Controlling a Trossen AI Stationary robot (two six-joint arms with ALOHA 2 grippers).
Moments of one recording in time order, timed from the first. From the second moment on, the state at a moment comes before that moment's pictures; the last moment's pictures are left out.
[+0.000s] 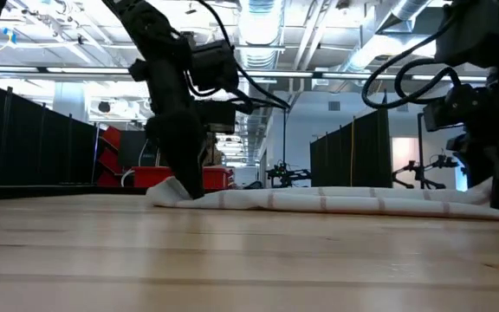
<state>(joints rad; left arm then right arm) 0.09 1.79 1.04 -0.47 0.08 -0.04 0.35 1.27 0.51 -0.60 0.14 0.57</state>
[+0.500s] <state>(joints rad) -0.19 1.66 1.03 -0.63 -0.36 -0.18 0.62 1.27 0.56 -0.65 0.07 0.69</state>
